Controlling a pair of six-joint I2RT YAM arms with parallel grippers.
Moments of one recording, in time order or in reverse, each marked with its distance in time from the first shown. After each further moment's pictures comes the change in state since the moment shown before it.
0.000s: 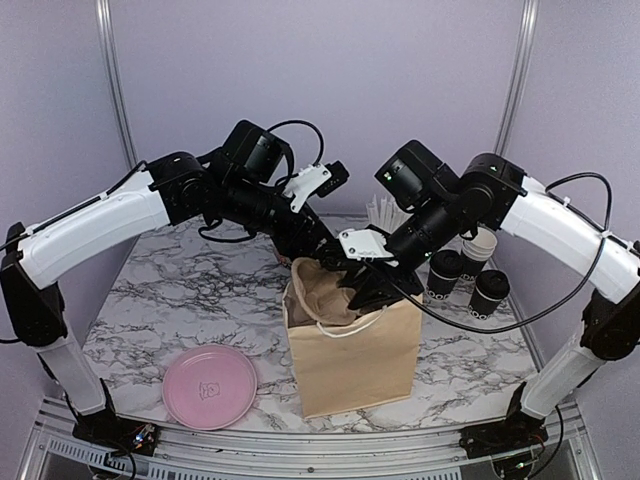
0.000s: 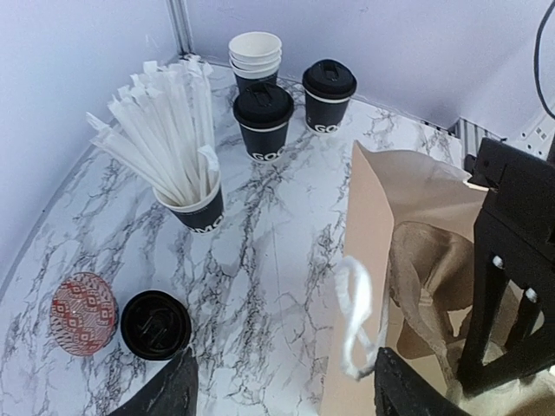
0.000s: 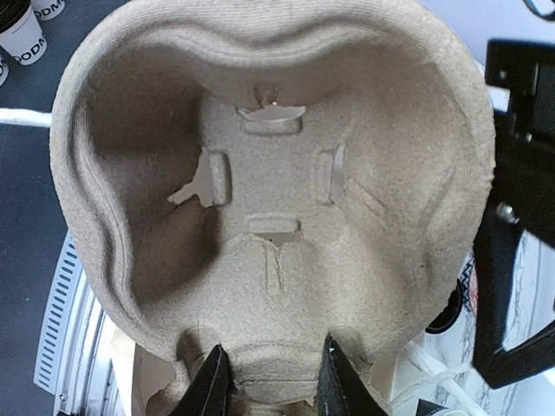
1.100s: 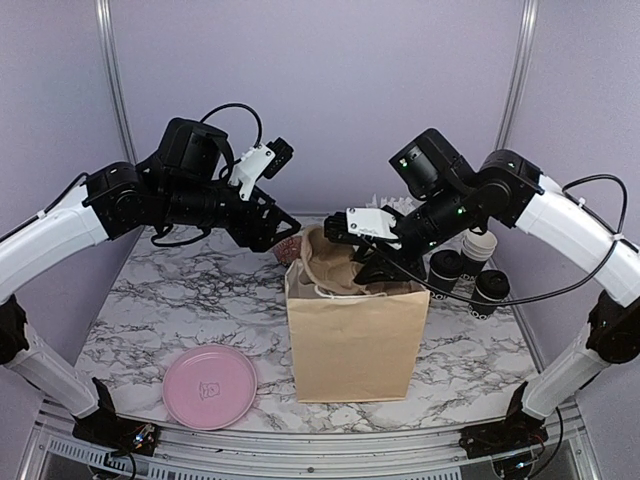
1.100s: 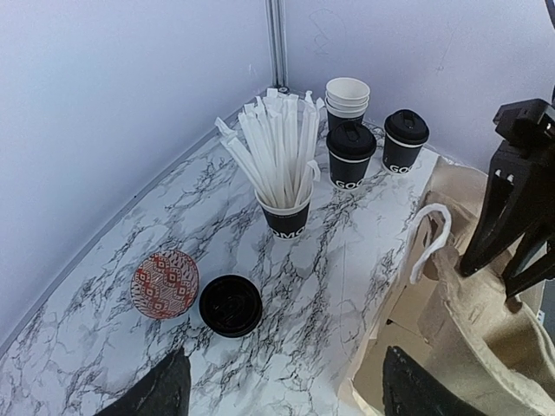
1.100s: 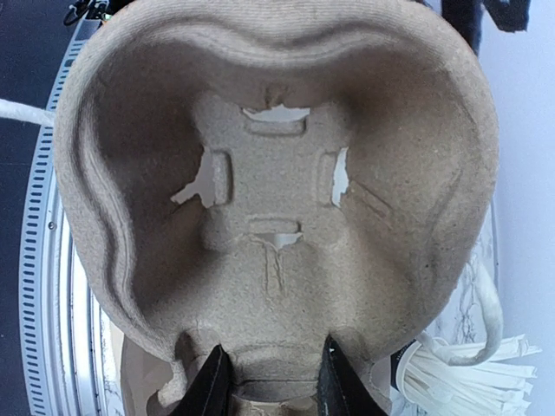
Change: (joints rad) left arm 0.037 -0.278 -0.232 0.110 -0.212 -0.067; right arm -0.011 -0.047 0.008 0.058 0.194 0.184
